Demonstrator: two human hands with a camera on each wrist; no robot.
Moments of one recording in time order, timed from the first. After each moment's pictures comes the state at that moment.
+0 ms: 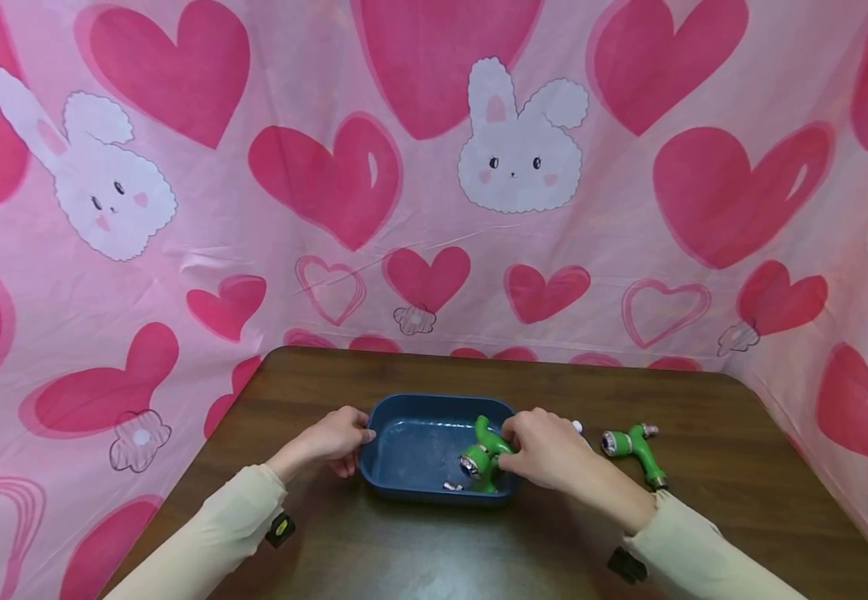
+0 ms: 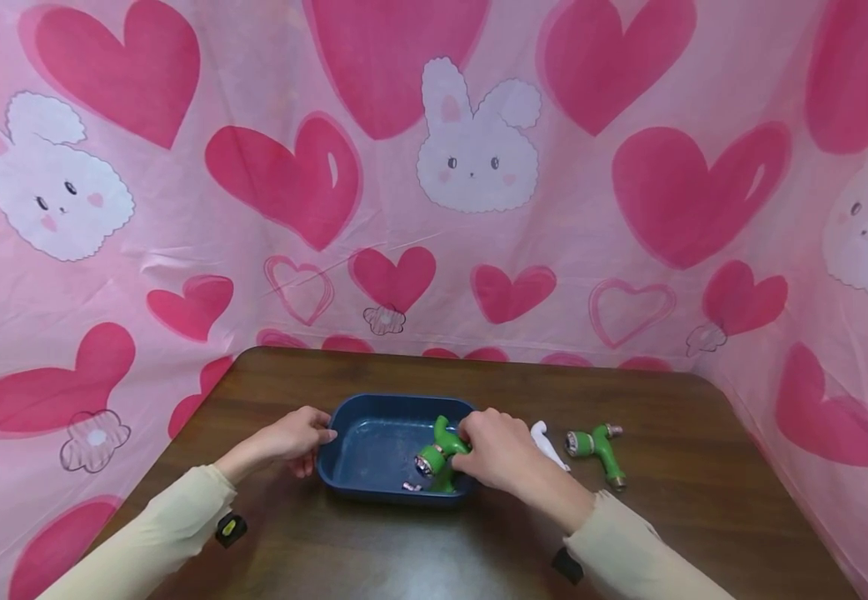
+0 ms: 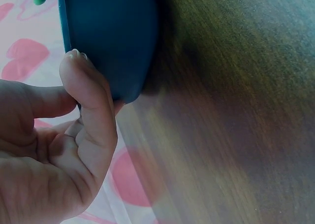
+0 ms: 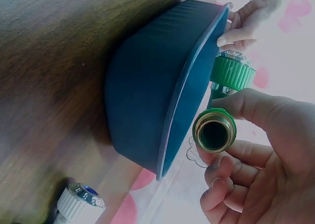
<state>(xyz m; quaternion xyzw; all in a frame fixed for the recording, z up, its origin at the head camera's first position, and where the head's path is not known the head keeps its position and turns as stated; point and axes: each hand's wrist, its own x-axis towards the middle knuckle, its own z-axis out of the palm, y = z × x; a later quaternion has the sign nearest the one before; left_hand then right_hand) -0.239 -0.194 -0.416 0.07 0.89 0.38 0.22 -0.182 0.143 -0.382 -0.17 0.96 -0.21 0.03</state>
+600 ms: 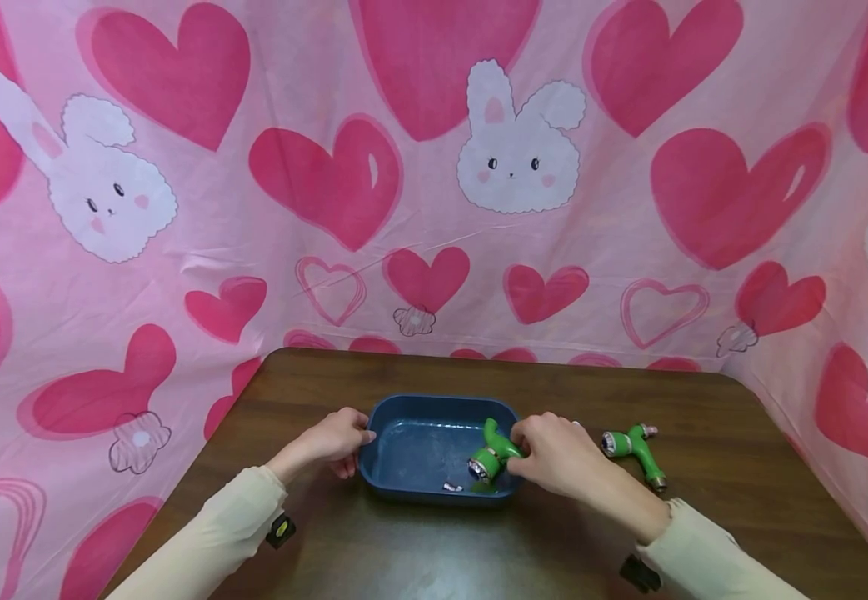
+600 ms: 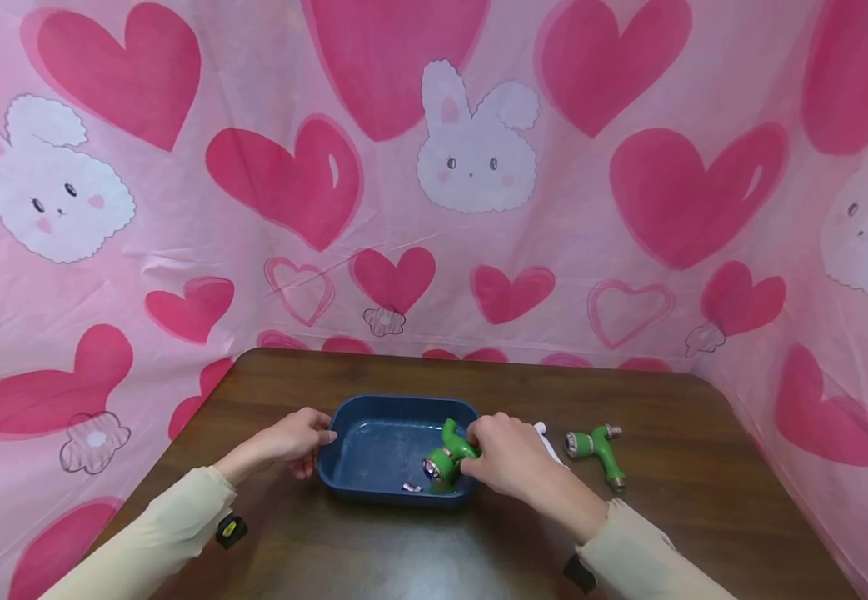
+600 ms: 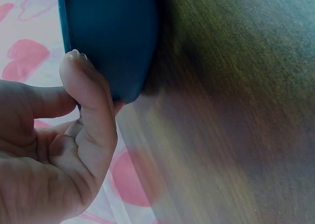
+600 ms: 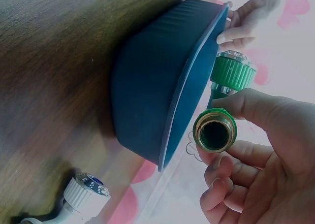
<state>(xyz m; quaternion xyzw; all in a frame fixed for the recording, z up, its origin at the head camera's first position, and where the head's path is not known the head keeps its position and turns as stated) -0.239 -0.195 -0.417 0.07 0.89 0.39 0.22 -0.175 0.152 -0.382 -0.16 0.97 -0.19 0.03</state>
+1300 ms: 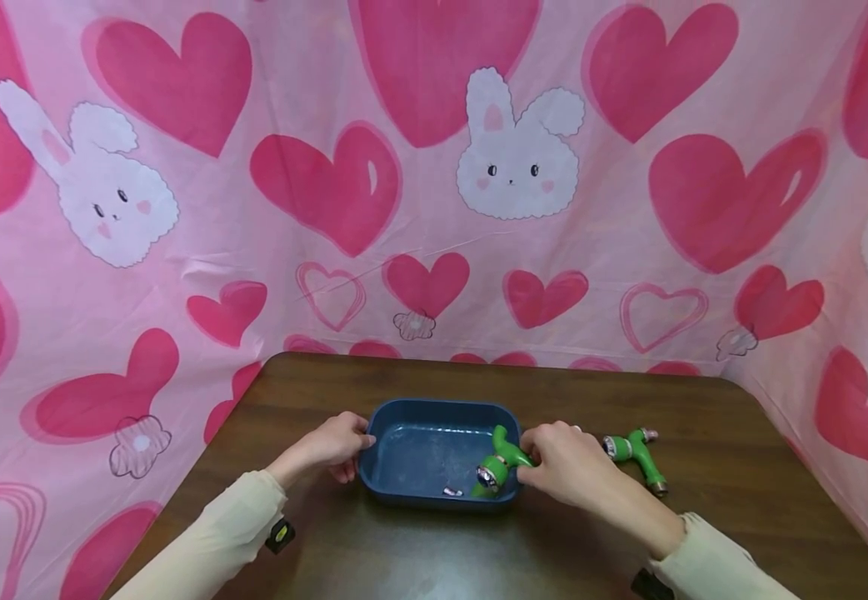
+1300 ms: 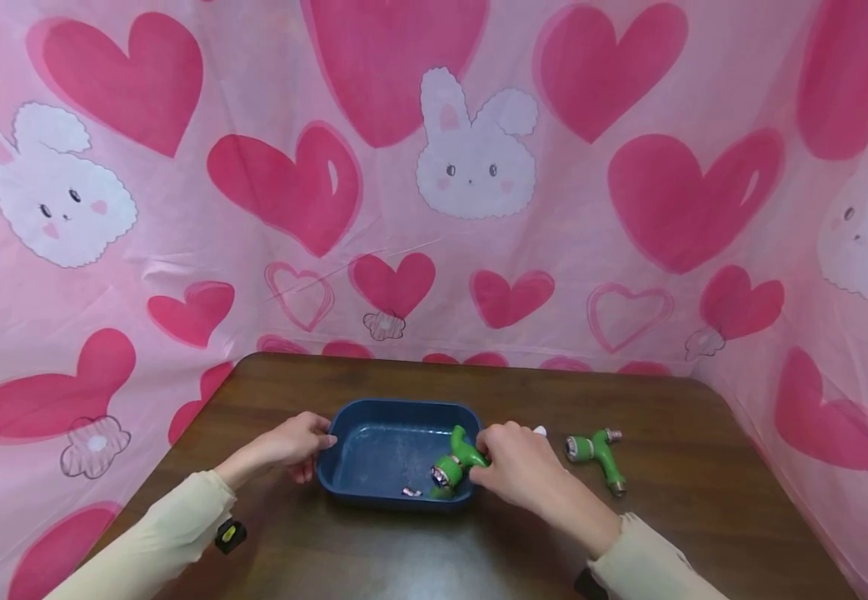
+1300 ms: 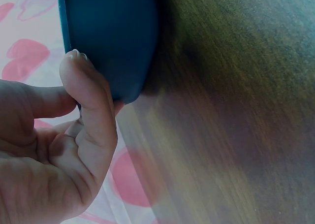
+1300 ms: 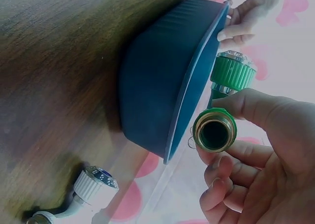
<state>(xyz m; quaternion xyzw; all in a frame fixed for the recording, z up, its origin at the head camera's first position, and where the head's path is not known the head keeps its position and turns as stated) -0.238 -0.197 -0.418 0.08 0.89 0.40 0.22 -0.166 0.161 -0.384 -0.14 0.97 -0.19 0.02</state>
